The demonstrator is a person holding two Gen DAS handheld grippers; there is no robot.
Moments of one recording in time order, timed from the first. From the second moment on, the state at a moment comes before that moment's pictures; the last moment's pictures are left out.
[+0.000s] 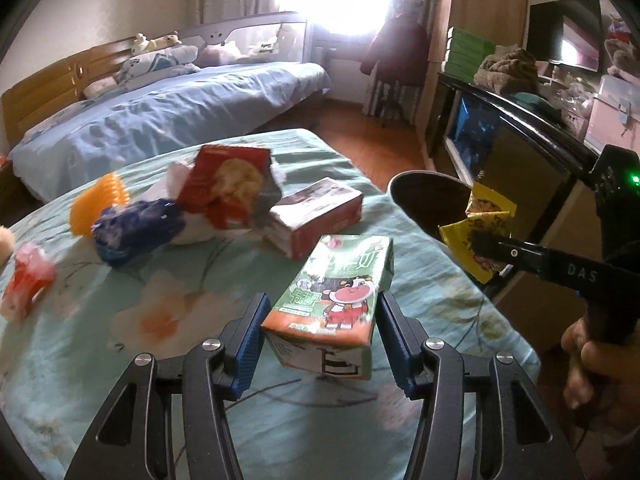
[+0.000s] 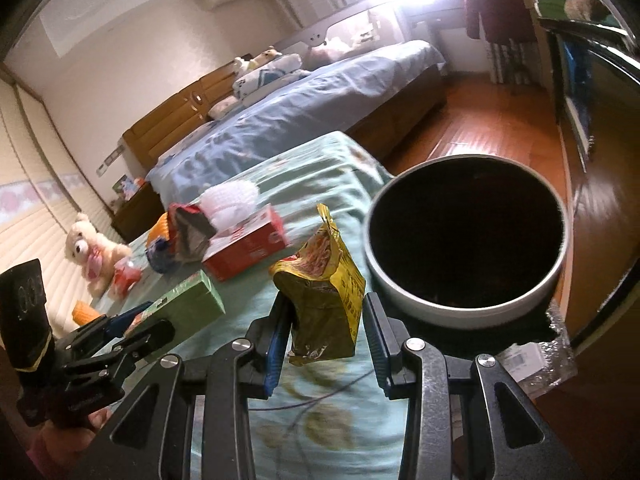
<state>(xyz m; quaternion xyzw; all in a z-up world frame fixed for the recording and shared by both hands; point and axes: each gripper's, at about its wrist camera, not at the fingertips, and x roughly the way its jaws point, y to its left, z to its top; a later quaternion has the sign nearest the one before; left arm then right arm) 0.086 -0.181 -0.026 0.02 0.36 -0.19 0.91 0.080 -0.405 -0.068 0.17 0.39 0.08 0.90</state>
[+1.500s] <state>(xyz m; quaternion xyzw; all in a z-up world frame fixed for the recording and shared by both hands) 0.171 -0.316 -0.035 0.07 0.35 -0.26 0.90 0.121 -0.503 -0.083 0.17 0.42 0.01 0.89</state>
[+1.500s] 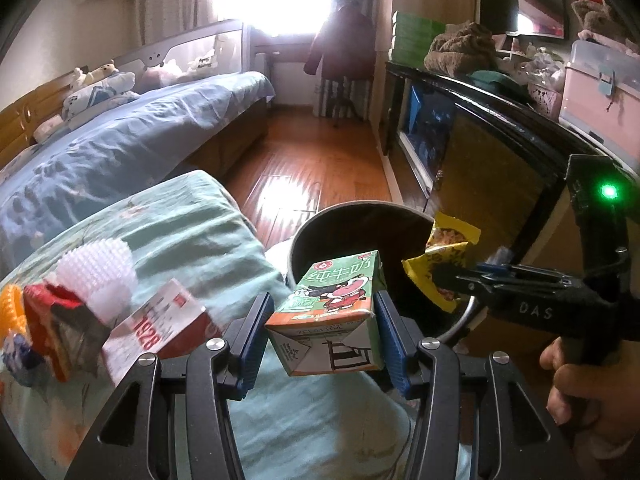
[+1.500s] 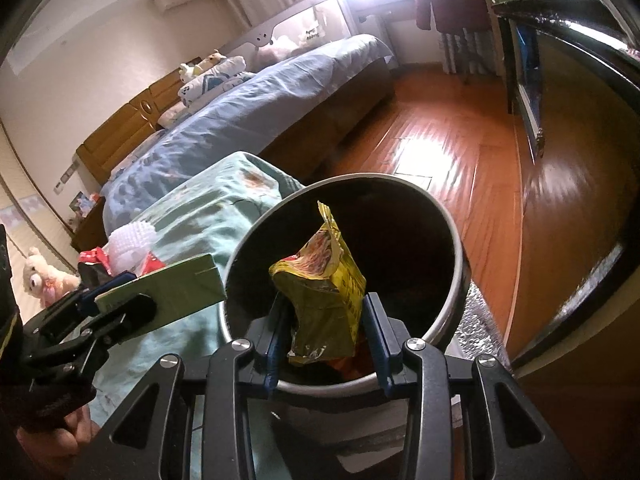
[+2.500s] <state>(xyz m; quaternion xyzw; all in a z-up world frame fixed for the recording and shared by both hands) 0.204 -0.360 -0.048 0.07 0.37 -0.26 0.89 0.151 -0.529 -0.089 0.17 0.44 -0.01 0.88</state>
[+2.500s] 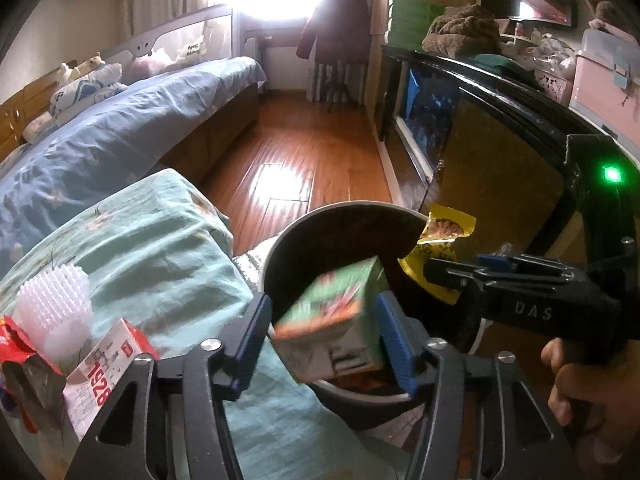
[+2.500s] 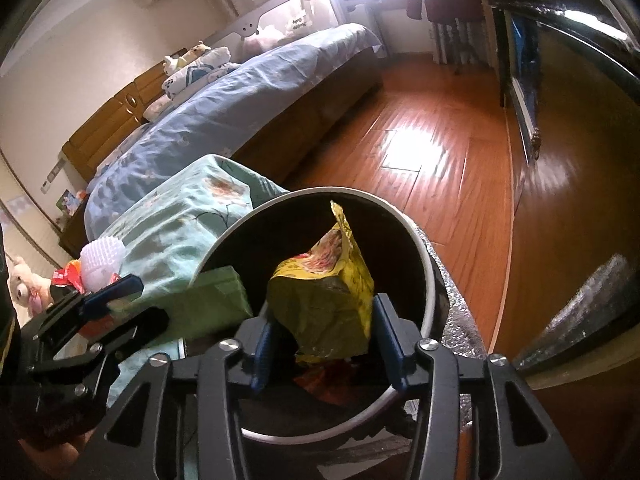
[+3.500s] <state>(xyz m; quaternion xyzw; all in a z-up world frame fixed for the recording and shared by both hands) 0.097 -0.191 -0.044 -0.05 0.38 -0.14 0.91 0.116 -0.407 -0.071 0.17 0.42 0.10 0.89</state>
